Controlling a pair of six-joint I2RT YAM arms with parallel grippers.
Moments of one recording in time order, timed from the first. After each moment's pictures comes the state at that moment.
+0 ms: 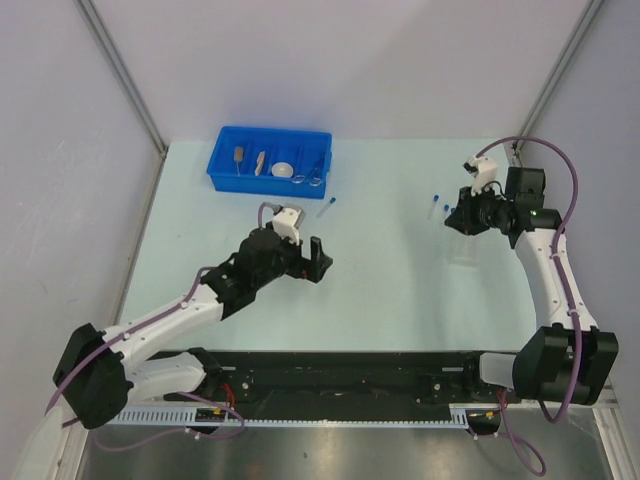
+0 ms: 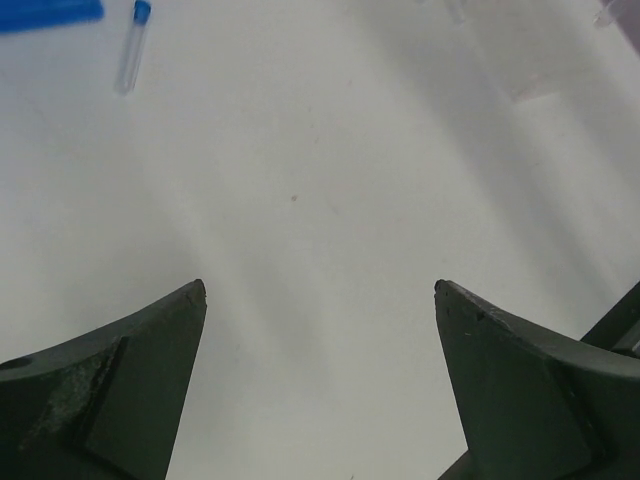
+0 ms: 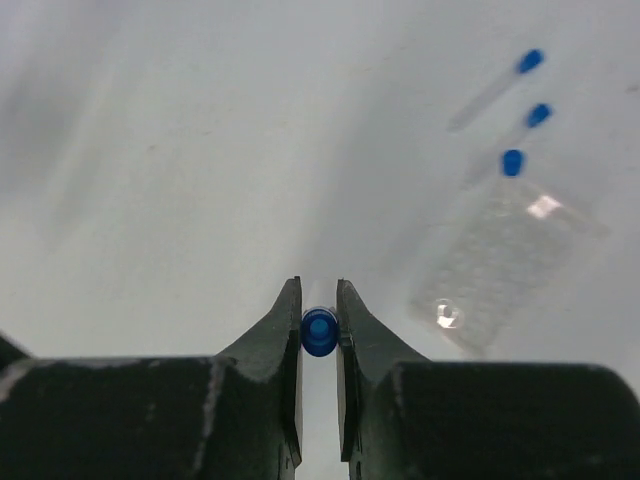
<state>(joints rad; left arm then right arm) -0.76 1.12 0.70 0.04 -0.04 -0.34 -0.09 1.26 1.14 -0.67 -0.60 -0.27</state>
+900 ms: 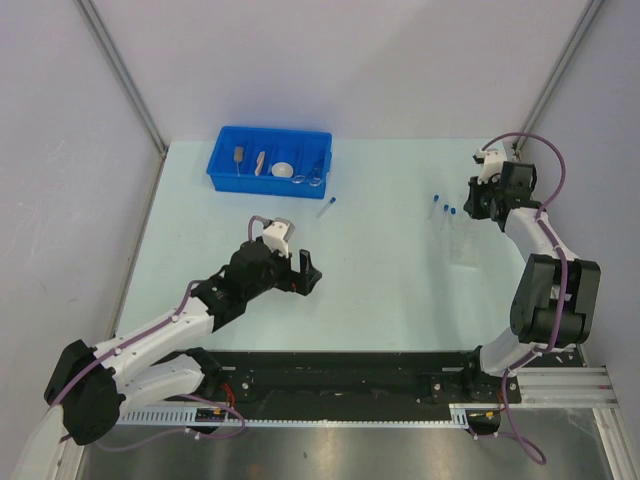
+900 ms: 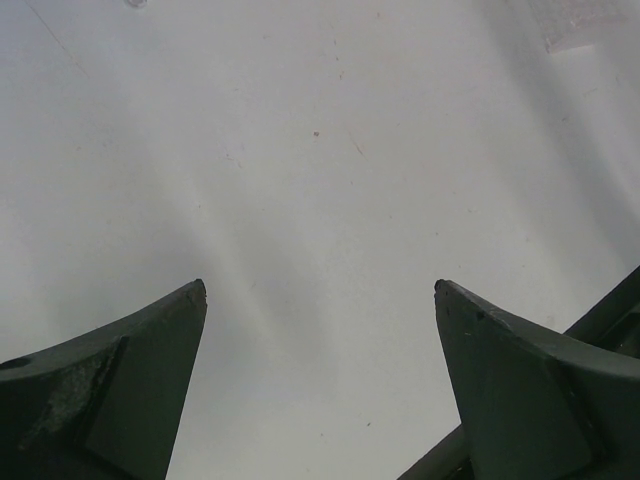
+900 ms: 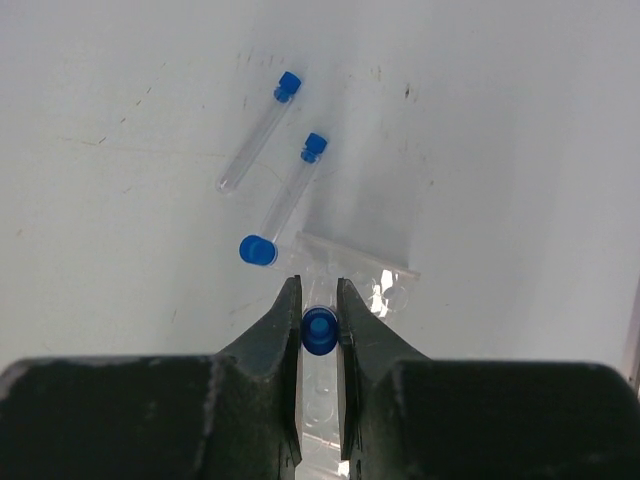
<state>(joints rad) -0.71 0.99 0.56 -0.03 -0.01 -0.37 -0.16 1.58 1.11 -0.23 -0.27 -0.23</state>
